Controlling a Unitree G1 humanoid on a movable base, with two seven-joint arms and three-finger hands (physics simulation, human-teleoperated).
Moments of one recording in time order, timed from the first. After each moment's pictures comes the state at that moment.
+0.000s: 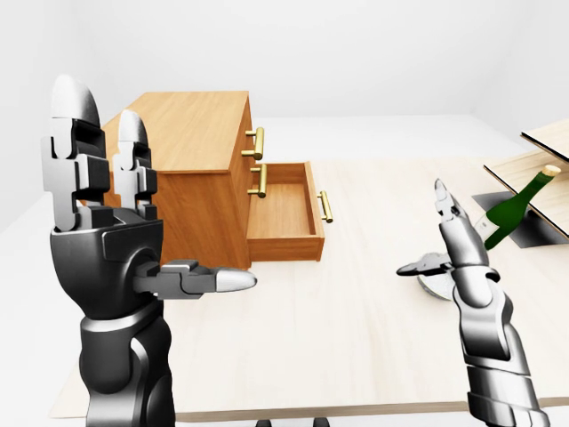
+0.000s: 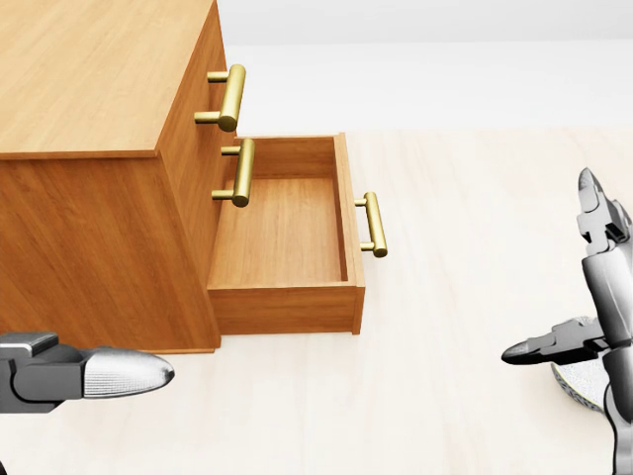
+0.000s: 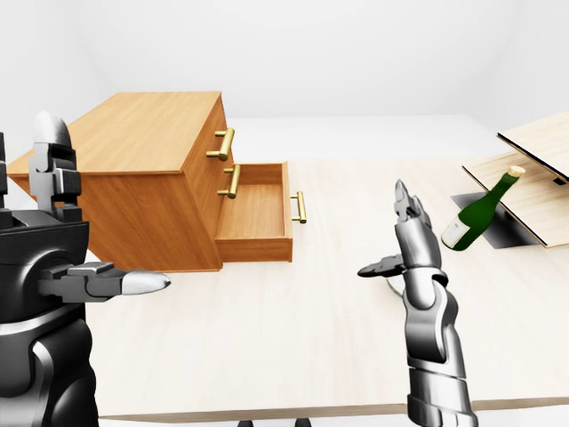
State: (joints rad) left arm -0.08 0.05 0.12 -0.84 -0.13 0.09 -0.04; right arm -0.17 -0.31 -0.29 -0.03 -0.60 0.08 0.13
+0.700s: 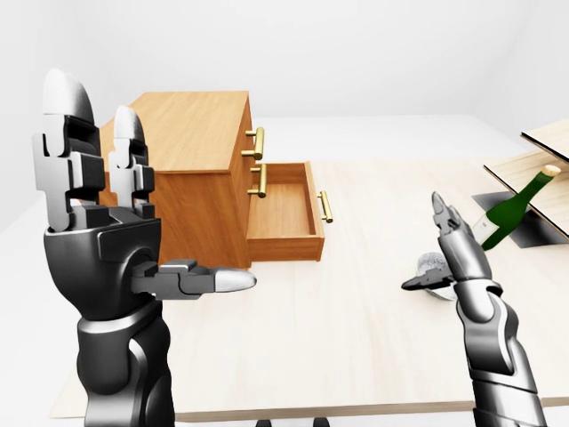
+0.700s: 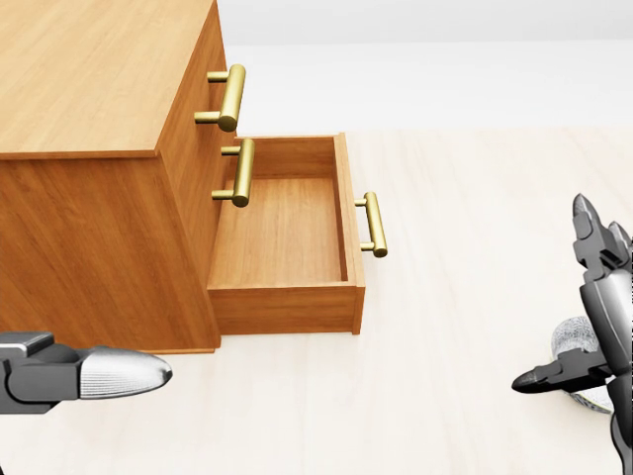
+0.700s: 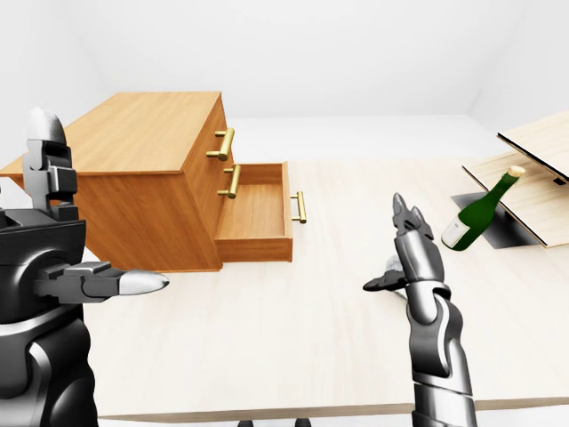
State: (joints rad) left arm -0.08 0.05 0.12 -0.85 -0.13 0.09 -0.03; right arm -0.09 -0.30 -0.31 -0.03 -0.68 0.00 0.14
